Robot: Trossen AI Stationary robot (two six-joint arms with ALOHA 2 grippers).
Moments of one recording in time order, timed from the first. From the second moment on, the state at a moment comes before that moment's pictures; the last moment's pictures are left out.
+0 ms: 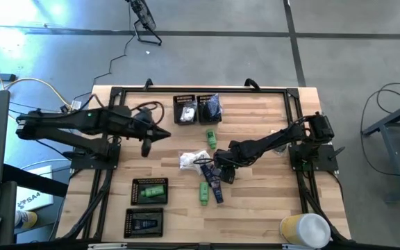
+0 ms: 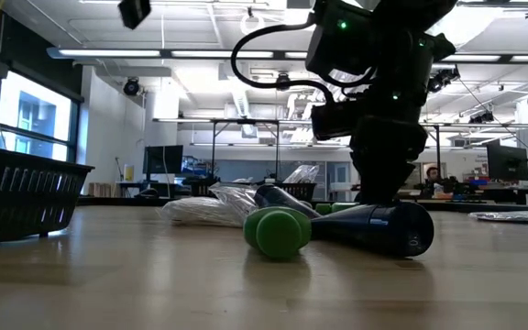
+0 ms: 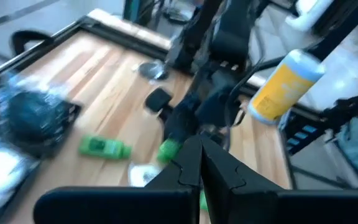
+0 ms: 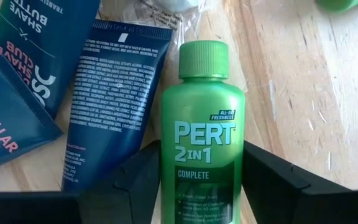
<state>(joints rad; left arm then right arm) -0.03 0.88 0.97 -0.41 -0.07 -0.38 0.14 1.85 1.05 -0.49 0.08 0.47</state>
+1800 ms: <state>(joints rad) -0.20 0.68 0.31 0.35 -0.36 -0.37 0.12 1.59 1.05 0.20 0.24 0.47</state>
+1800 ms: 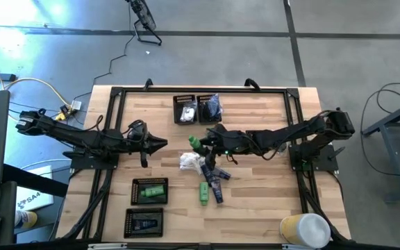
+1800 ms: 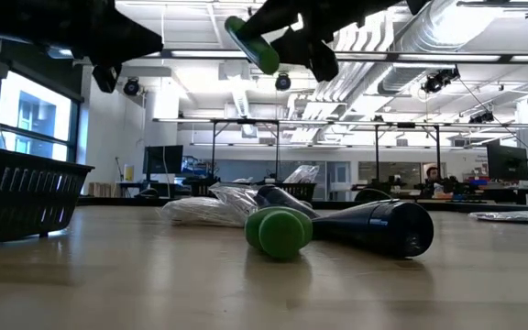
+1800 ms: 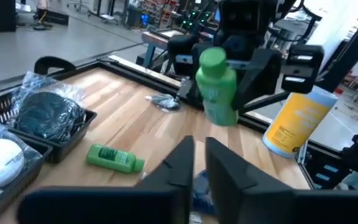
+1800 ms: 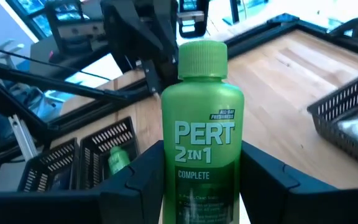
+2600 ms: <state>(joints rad) -0.03 1.13 0.44 0.82 -0.04 -0.47 0.12 1.59 1.05 0.21 0.21 0.44</state>
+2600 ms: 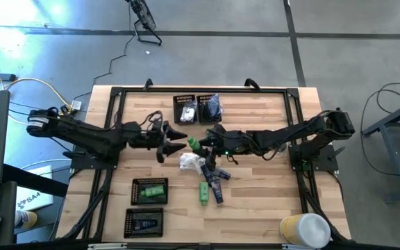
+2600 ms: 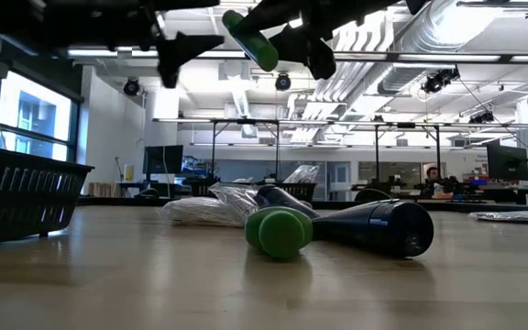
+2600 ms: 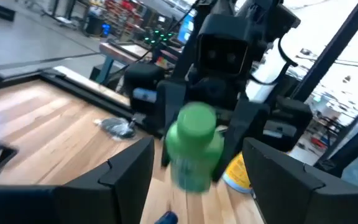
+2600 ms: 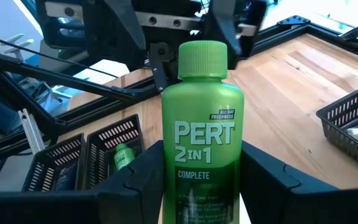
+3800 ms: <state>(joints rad) -0.01 1.29 0.58 0.86 0.02 -0.40 0.12 1.59 1.05 0.23 0.21 0.42</state>
